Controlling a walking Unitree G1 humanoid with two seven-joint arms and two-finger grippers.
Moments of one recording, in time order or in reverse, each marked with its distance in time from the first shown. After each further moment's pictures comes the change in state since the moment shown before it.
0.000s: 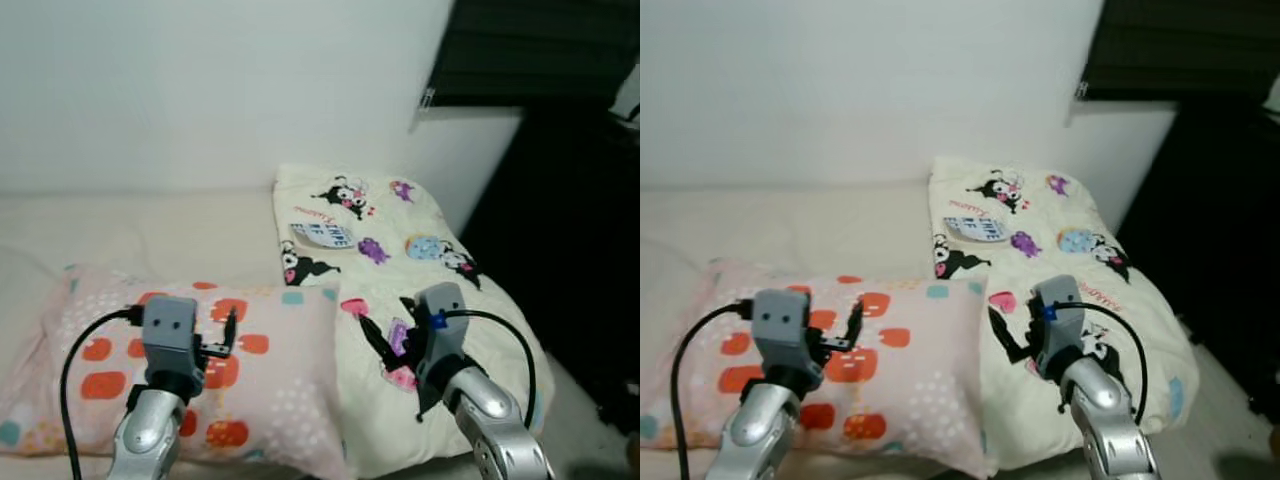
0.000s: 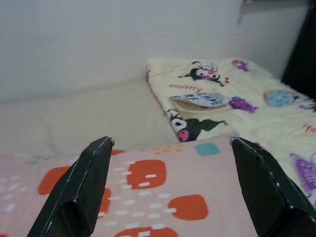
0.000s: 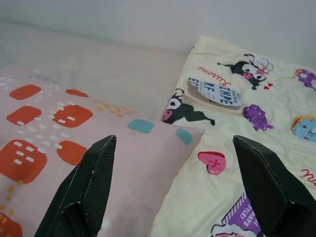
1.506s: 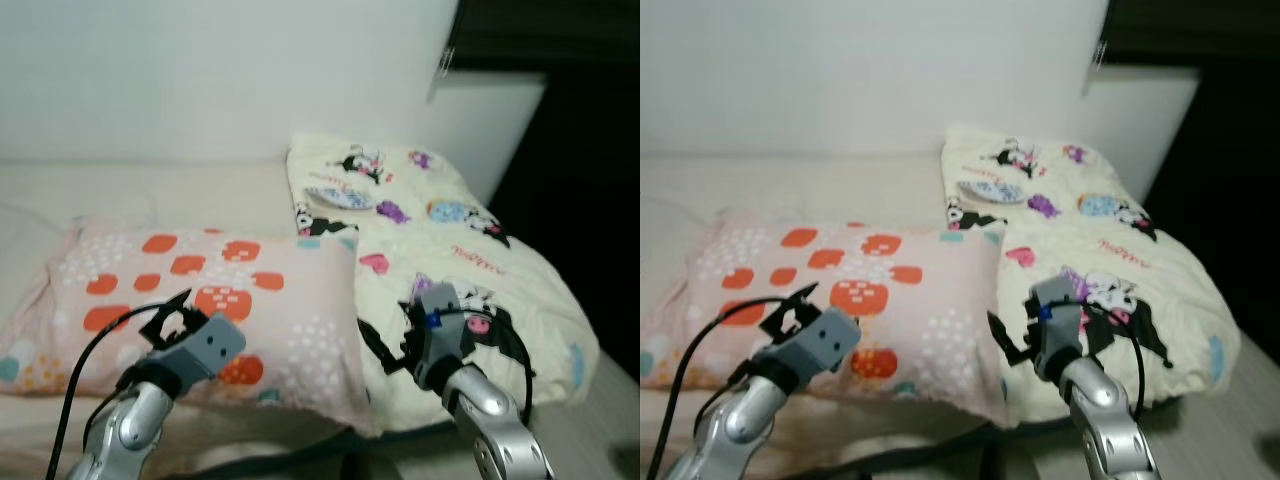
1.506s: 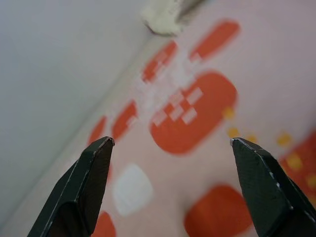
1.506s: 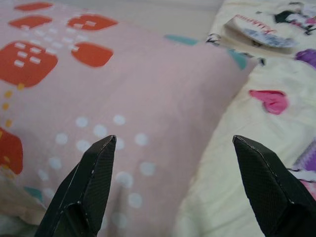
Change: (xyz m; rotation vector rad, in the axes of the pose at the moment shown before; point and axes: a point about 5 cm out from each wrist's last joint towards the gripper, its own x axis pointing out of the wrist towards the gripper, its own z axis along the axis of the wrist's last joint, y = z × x) left arm 0.003 0.007 -0.004 0.691 0.003 -0.240; right arm 0.000 0.001 -0.005 0.004 0.058 -0.001
